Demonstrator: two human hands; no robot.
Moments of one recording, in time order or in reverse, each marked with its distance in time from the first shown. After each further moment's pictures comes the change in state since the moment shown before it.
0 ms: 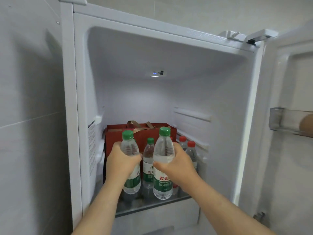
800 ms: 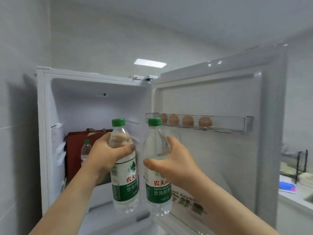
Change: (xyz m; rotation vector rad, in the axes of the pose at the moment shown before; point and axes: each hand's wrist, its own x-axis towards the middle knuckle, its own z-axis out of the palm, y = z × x) left_hand -0.314 0.222 -0.060 -0.371 -0.449 0.218; right_hand -0.317 -0.117 -0.259 -0.045 0.081 -0.069
